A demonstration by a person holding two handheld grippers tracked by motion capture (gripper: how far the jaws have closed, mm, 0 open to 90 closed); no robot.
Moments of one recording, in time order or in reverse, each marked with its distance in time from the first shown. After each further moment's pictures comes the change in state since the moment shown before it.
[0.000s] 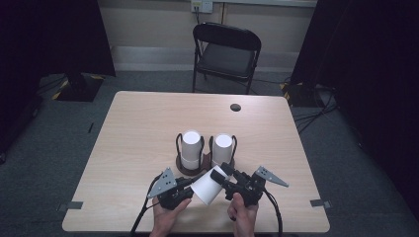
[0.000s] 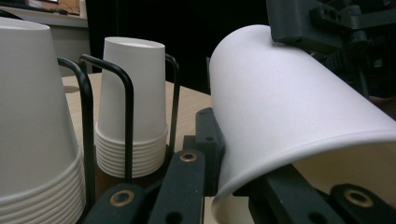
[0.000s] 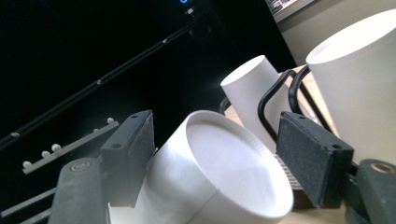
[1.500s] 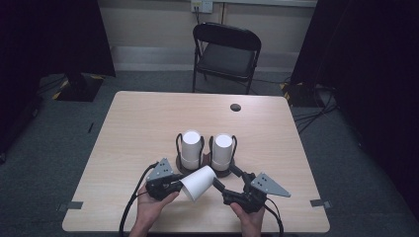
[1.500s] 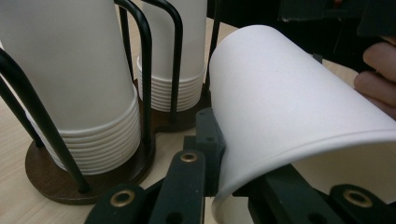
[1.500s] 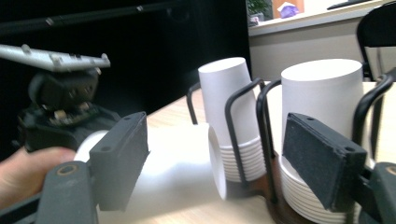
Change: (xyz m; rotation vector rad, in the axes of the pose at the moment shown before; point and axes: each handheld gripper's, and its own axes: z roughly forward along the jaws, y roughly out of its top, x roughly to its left) left arm 0.028 0.025 -0.015 0.323 0.045 -0.006; right arm 0.014 -0.003 -0.013 0.054 -0.149 -0.378
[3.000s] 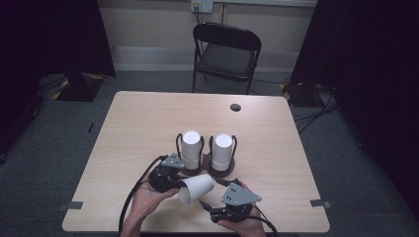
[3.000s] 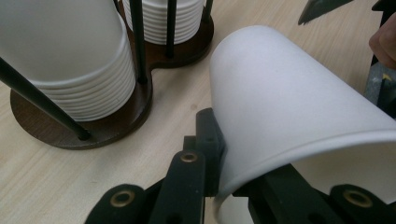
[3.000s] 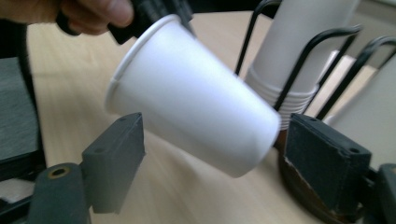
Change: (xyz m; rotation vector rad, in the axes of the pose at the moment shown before) left arm 0.008 0.026 0.011 0.410 -0.030 0.006; right arm 0.030 -0.014 0.016 0.350 0.098 -0.423
